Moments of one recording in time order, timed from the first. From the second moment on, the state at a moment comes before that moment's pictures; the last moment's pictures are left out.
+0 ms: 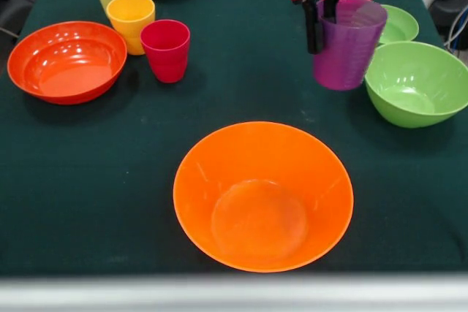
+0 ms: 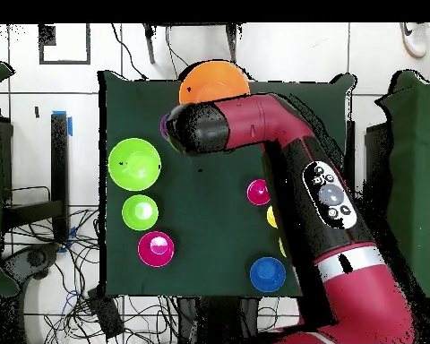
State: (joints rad) arm -0.55 -0.64 0.67 1.44 -0.48 0.76 1.44
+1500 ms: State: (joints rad) arm -0.55 -0.42 0.76 1.06 -0.52 0.91 1.14
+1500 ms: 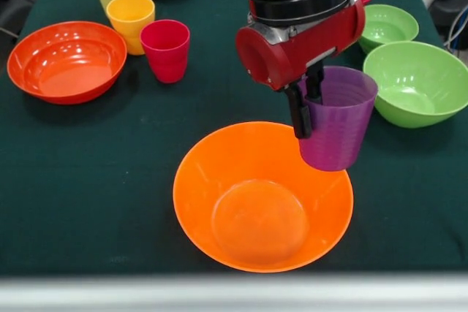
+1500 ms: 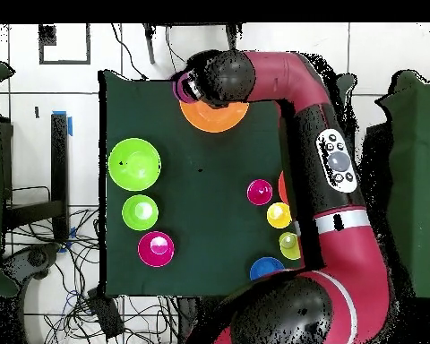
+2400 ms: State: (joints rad) arm -0.56 -0.36 0.76 1.06 -0.57 0.91 1.14
